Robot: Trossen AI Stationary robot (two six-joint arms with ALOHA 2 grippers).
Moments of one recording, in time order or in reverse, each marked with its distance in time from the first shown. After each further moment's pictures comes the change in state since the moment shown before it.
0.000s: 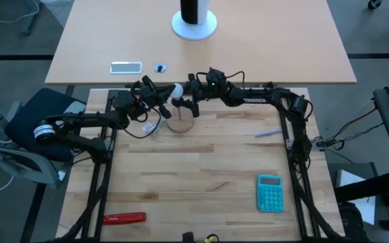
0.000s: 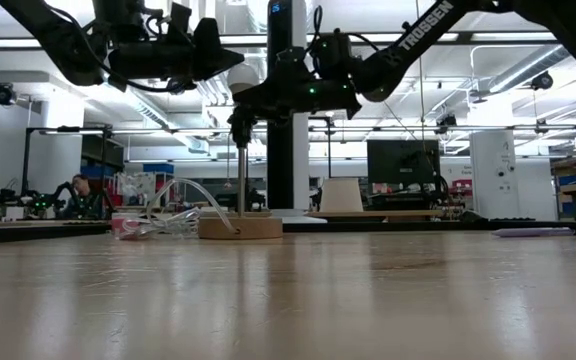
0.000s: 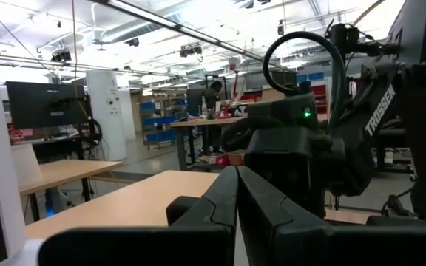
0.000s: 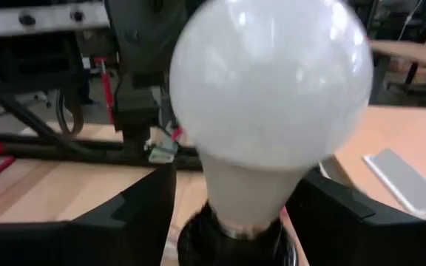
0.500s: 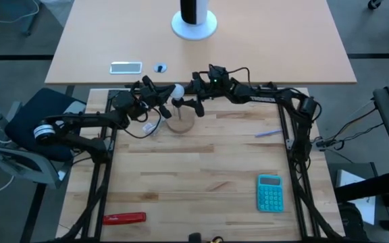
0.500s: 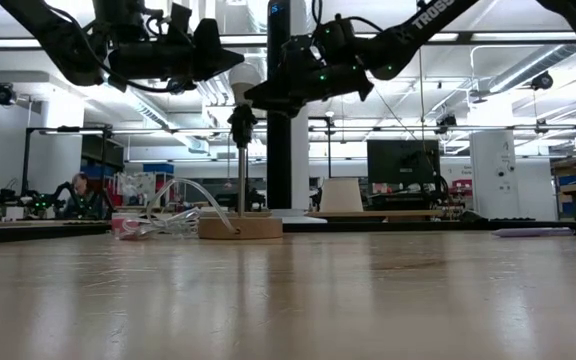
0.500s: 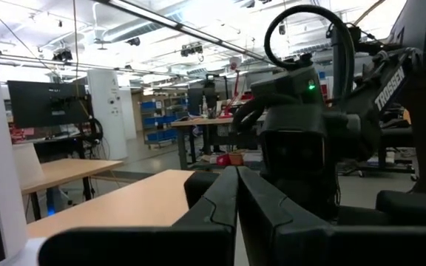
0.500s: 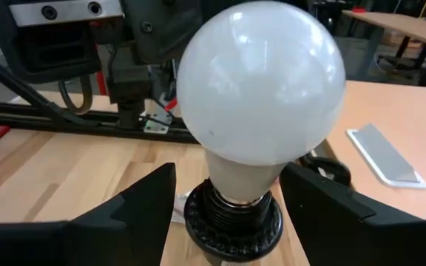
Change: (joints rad) left arm 0.000 0.000 0.000 -0.001 -0.002 0.000; right arm 0.001 -0.104 0.000 -0.247 0.054 -0.106
